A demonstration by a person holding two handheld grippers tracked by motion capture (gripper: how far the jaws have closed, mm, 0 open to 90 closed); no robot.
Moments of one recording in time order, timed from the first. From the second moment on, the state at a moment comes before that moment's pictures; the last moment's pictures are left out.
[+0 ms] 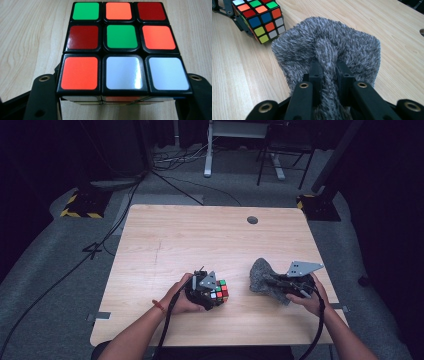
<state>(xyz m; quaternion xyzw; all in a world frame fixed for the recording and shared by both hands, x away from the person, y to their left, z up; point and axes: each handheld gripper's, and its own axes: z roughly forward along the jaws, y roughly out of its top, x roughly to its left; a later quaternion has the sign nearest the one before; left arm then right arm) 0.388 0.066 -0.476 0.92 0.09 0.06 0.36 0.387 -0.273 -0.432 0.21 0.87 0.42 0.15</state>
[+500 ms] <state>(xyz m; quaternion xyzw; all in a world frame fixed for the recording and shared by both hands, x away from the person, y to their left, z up) 0.398 0.053 -0.465 0.93 0.09 0.07 0.36 0.391 -0.233 -0.419 0.17 0.88 0.43 0.14</state>
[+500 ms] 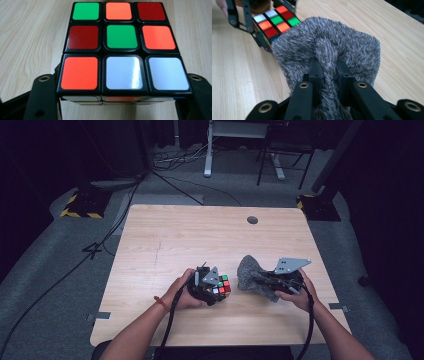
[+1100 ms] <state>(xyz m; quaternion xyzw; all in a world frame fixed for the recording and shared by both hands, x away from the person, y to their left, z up) 0.390 0.023 -0.463 0.94 0.06 0.07 0.34 0.372 -0.182 -0.415 0.10 0.89 0.42 0.13</state>
